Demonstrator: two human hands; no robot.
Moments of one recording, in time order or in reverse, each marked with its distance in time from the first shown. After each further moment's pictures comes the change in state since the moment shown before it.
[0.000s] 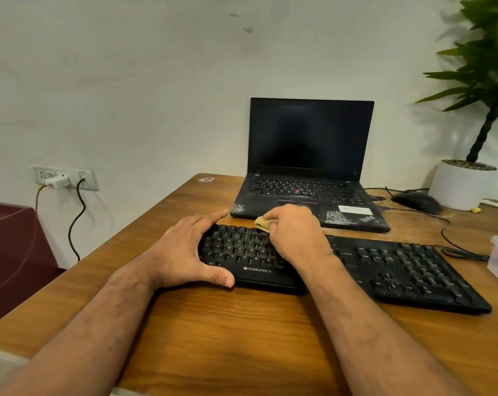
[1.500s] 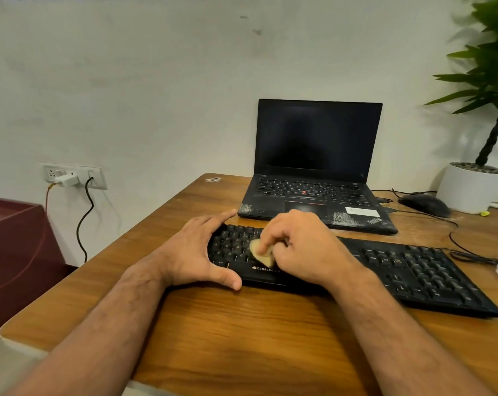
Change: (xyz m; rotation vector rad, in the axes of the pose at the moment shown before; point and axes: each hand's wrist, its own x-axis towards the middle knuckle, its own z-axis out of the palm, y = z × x) left_hand 0.001 -0.004 0.001 -0.044 0.001 0.019; right_hand -0.028 -0.003 -0.020 0.242 -0.178 -0.271
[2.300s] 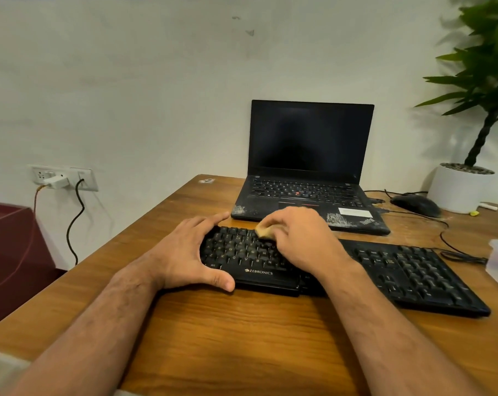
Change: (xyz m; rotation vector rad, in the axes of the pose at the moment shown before) left_hand 0.003 0.000 -0.002 0.013 -0.016 -0.011; right_hand 0.020 0.018 0.003 -0.160 0.120 0.177
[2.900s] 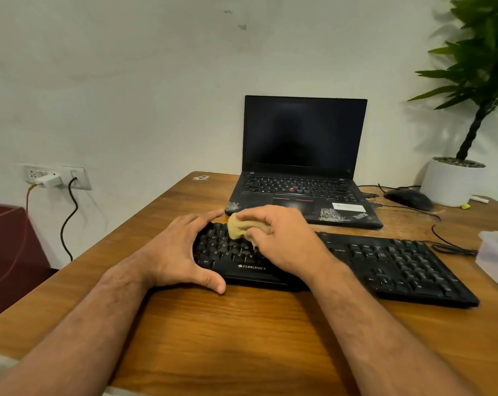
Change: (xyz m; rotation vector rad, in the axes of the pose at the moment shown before) left_hand -0.004 0.002 0.001 0.023 0.009 0.041; right_hand -0.015 -0.015 0.001 0.204 -0.035 -0.087
